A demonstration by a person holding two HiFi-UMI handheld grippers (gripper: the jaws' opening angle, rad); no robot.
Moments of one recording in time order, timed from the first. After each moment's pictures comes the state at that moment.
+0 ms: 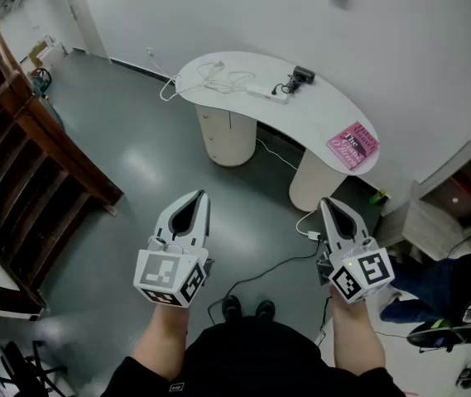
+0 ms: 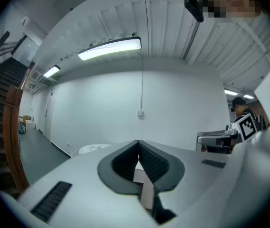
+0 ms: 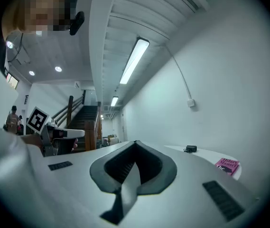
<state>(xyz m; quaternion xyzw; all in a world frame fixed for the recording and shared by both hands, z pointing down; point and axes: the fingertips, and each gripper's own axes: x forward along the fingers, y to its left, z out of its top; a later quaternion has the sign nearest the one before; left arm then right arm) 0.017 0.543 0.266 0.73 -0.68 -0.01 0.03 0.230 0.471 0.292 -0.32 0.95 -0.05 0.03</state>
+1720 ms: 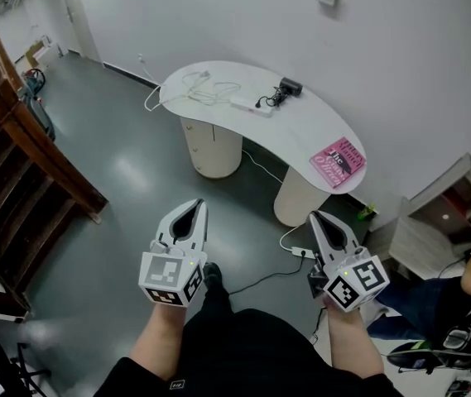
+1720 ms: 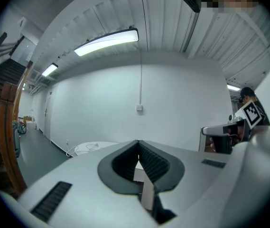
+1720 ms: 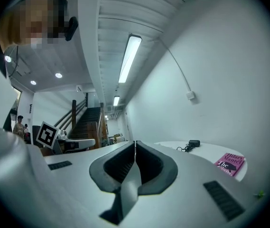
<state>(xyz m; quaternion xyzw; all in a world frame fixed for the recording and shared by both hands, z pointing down) 0.055 0.469 0.302 0.73 -0.69 0.01 0.04 0.264 0.416 0.303 -0.28 0.96 -0.09 0.03</state>
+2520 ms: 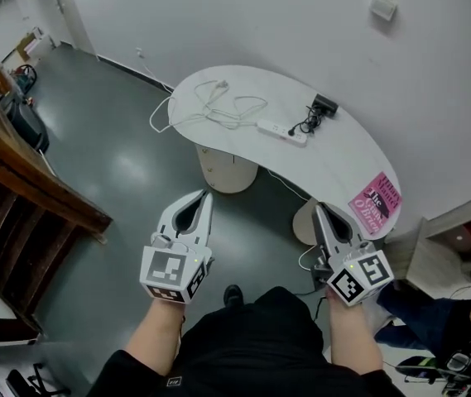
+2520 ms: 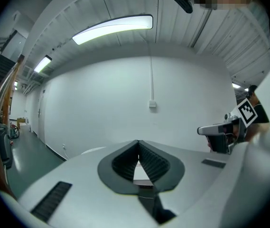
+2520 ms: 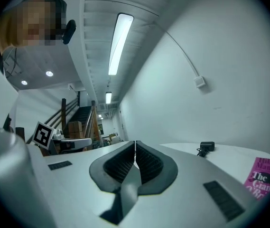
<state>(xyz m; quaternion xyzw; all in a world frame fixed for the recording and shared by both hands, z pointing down) -0.144 0.272 0.300 0.74 -0.67 0.03 0.04 0.061 0.218 0.308 -0.30 0.95 -0.11 0.02</state>
